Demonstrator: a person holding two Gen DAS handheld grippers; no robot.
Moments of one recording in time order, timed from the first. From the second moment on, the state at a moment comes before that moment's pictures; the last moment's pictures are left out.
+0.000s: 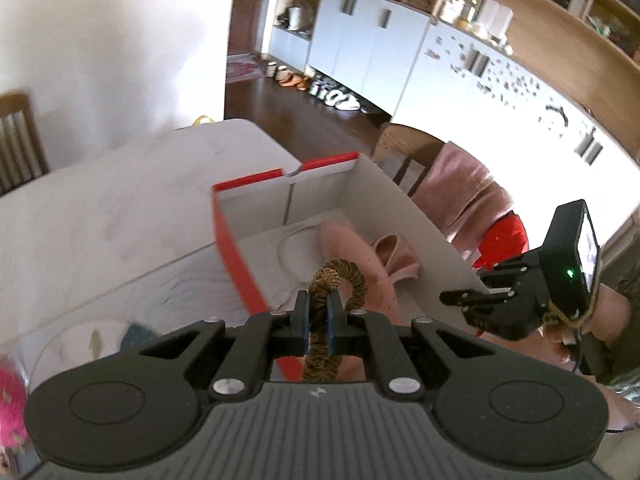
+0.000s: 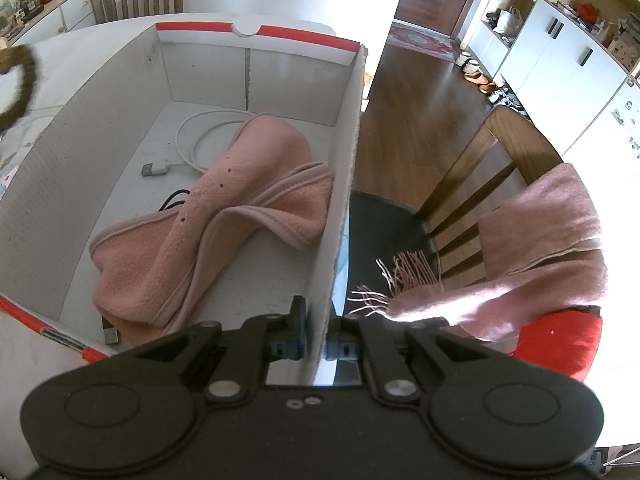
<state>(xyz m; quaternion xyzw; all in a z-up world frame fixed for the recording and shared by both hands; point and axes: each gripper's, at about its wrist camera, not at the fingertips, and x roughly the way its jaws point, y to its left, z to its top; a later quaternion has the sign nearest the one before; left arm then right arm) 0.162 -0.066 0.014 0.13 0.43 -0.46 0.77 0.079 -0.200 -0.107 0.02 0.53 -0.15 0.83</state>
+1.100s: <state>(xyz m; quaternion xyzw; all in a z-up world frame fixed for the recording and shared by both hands) 0.167 -0.191 -0.114 0.35 0.49 -0.39 0.70 0.075 -0.205 -0.105 0.03 0.53 -0.13 0.84</state>
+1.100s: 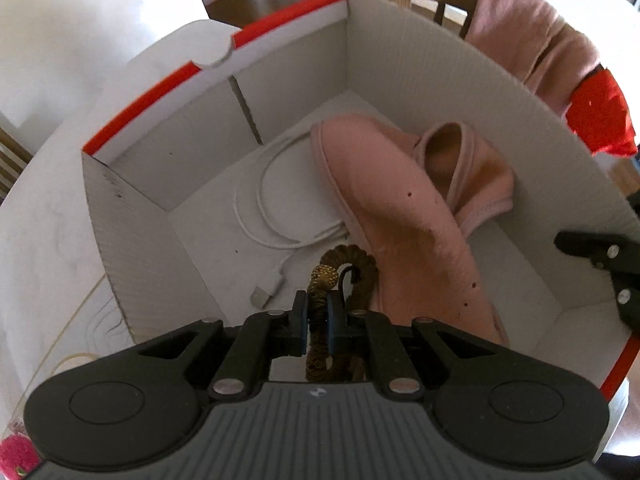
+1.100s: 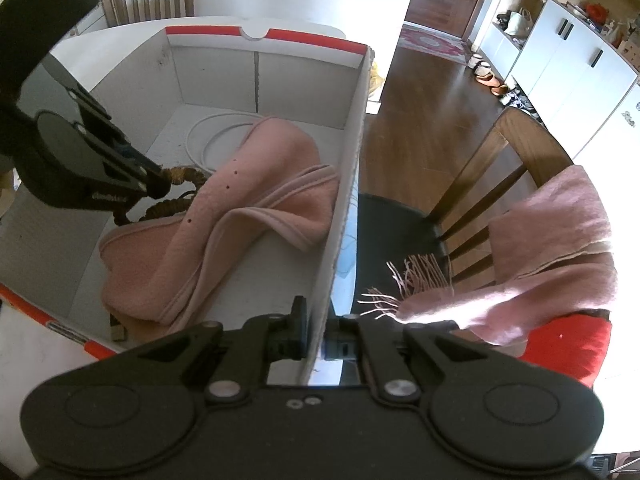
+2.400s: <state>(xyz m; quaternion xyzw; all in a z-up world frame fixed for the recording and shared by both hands) 0.158 -0.076 -0.009 0.22 0.45 -0.41 0.76 0.076 -0.195 -0.104 0.01 0.53 -0.14 0.83</state>
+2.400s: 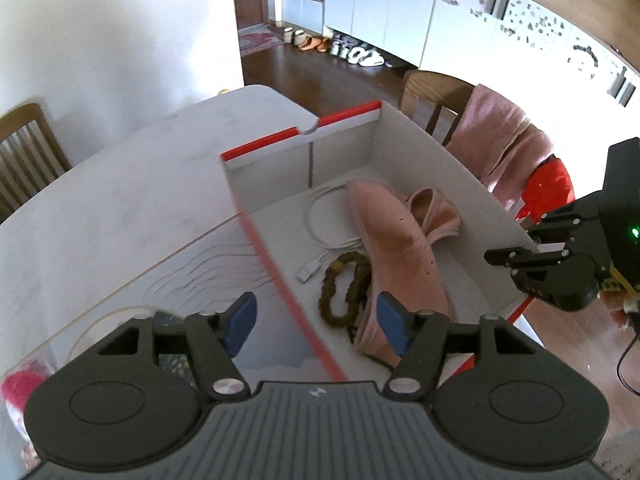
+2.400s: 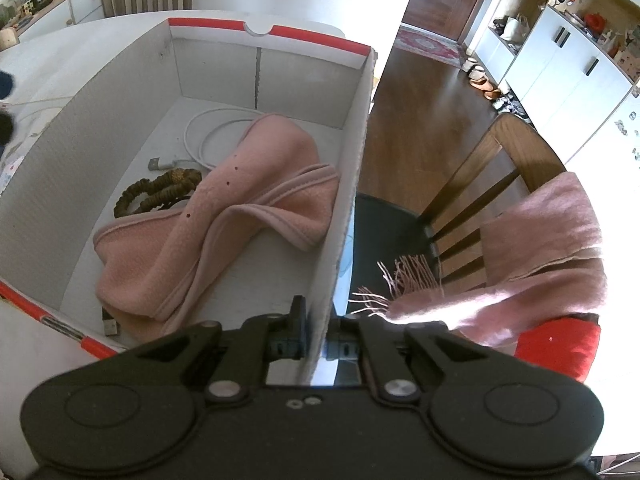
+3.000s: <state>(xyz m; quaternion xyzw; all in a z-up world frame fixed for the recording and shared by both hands) 0.178 0.059 -0.007 0.15 0.47 -0.33 0.81 0.077 -0.193 -0.104 0.01 0.54 -0.15 0.83</state>
